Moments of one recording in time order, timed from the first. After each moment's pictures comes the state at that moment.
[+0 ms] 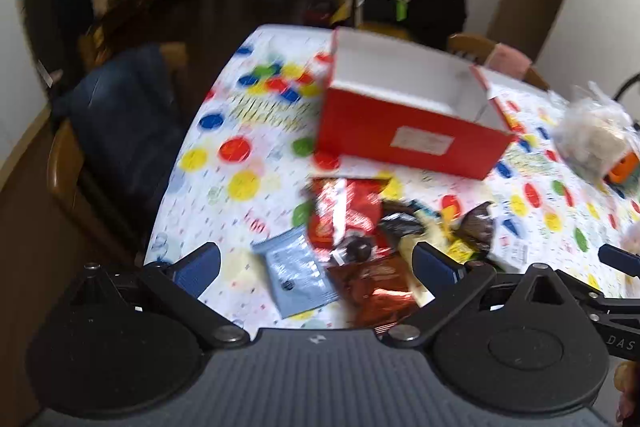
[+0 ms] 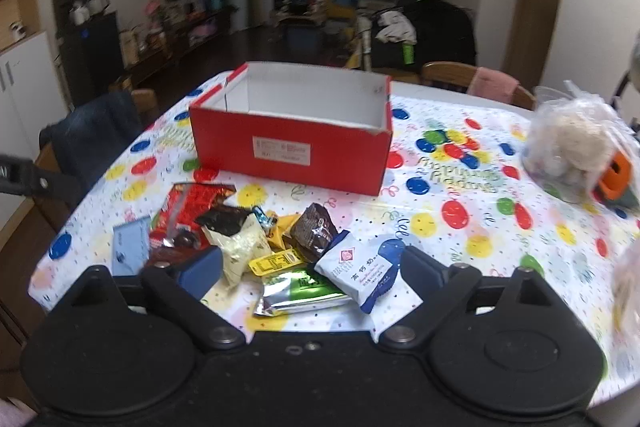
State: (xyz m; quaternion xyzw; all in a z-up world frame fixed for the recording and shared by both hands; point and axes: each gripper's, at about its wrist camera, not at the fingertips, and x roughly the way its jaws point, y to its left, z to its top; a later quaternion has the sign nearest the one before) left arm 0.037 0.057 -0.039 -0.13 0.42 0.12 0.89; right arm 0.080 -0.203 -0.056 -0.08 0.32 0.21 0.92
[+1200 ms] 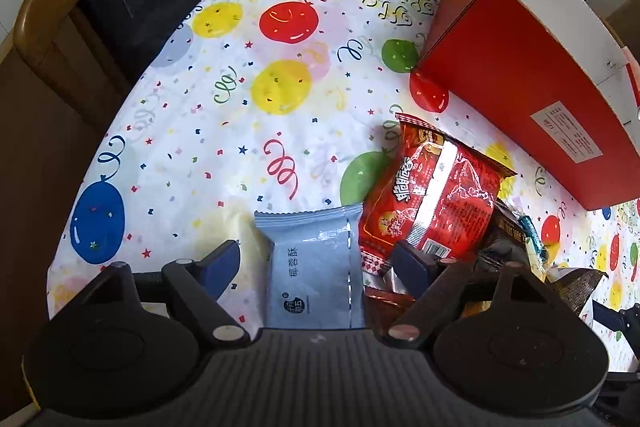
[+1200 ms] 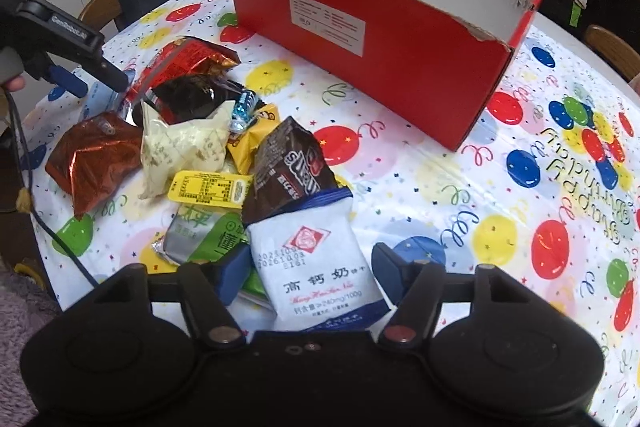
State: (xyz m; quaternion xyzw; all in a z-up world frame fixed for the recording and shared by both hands) left arm 0.137 0.113 -0.157 -0.29 0.55 0.21 0.76; right arm 0.226 -0.201 -0.144 -0.23 0.44 0.41 0.76
